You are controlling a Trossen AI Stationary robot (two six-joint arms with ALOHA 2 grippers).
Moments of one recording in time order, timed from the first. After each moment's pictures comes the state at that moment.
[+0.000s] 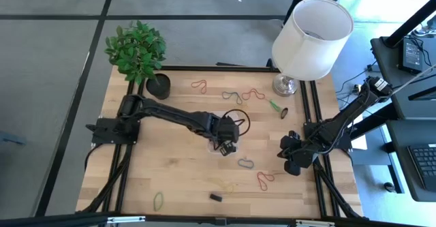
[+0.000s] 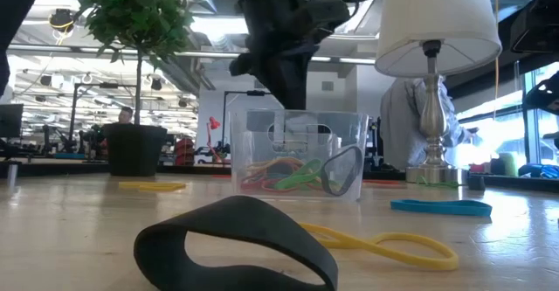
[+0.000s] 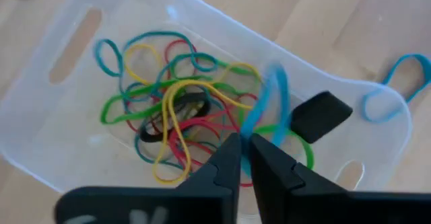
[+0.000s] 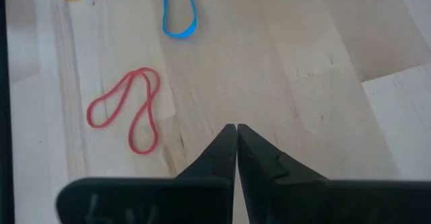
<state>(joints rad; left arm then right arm) -0.14 2.02 1.67 -0.87 -0.24 -0.69 0.74 0.98 0.47 -0.53 0.32 0.99</state>
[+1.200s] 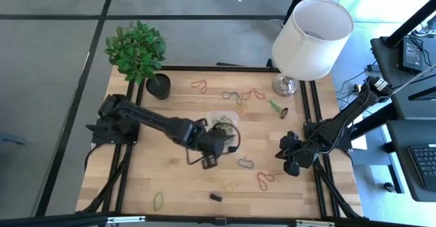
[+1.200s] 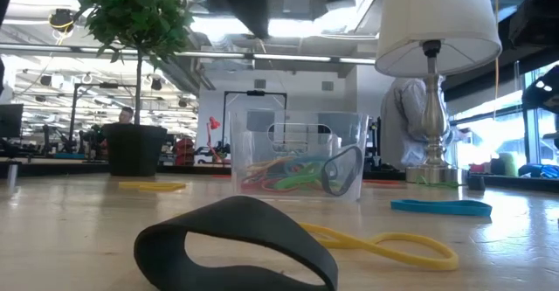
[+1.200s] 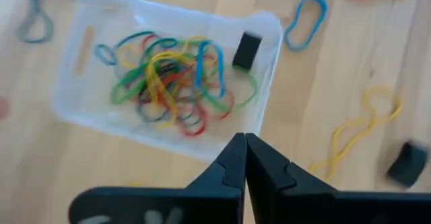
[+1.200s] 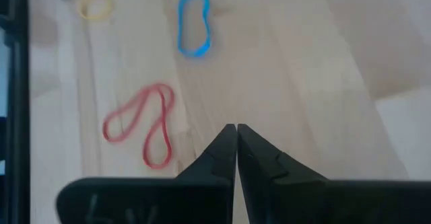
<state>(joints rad) -0.31 1.83 1.67 -1.03 -0.28 -0.54 0.74 0.98 0.47 -0.46 0.35 0.97</state>
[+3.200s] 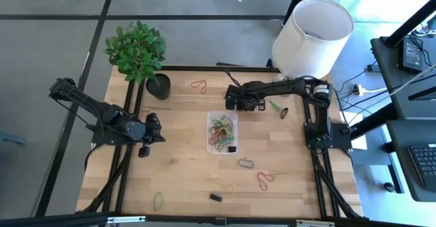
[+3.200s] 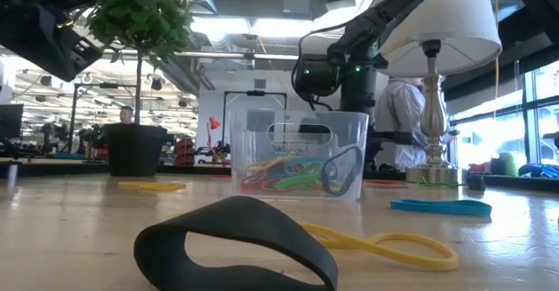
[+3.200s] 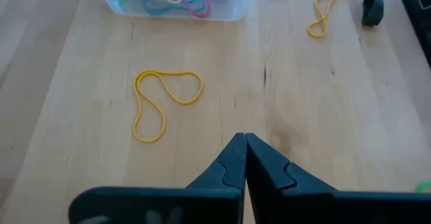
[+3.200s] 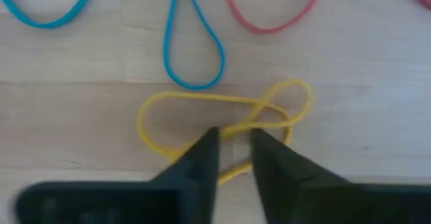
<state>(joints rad) -0.46 0.61 0.48 -0.68 -0.24 -0.44 -0.30 2.01 1.27 -0.73 0.13 1.27</state>
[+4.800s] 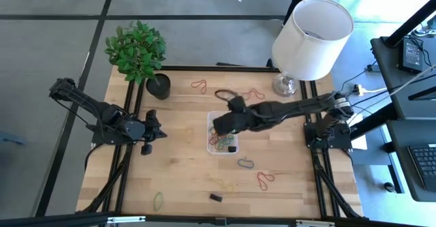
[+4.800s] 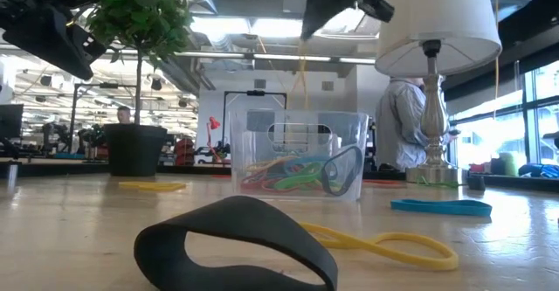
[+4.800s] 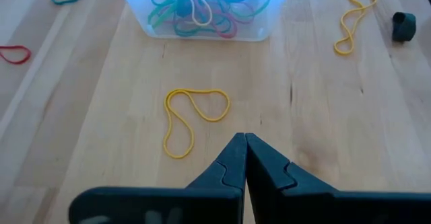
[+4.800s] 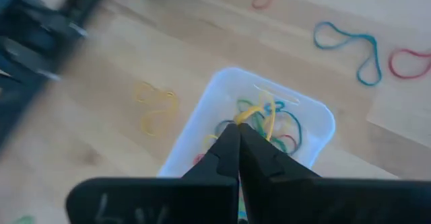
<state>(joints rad) -0.46 0.60 0.48 -0.67 -0.35 -0.40 0.17 1.79 1.66 -0.94 0.51 1.18</state>
